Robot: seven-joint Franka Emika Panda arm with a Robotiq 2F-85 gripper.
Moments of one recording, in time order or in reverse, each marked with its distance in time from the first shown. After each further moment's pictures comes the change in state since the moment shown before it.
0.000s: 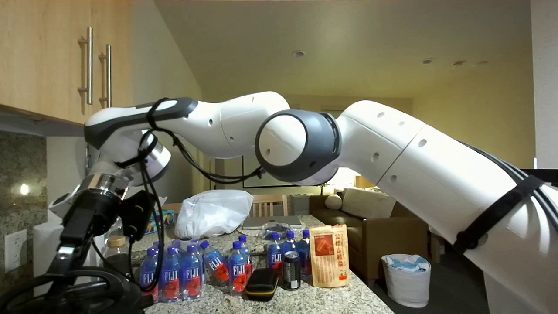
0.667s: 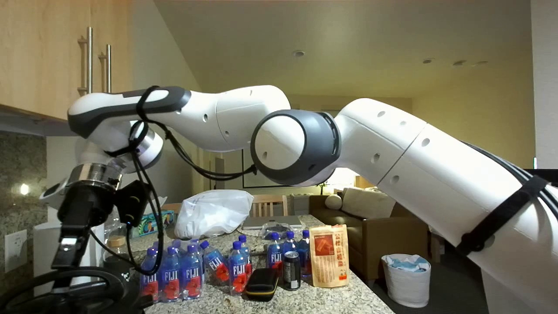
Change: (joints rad) arm 0.059 -0.001 -0.051 0.081 -0.096 -0.018 0.000
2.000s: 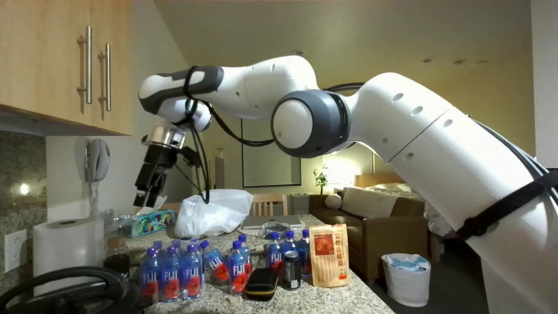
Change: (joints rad) arm -0.044 -0.181 -0.338 -0.086 -0.039 0.418 0.074
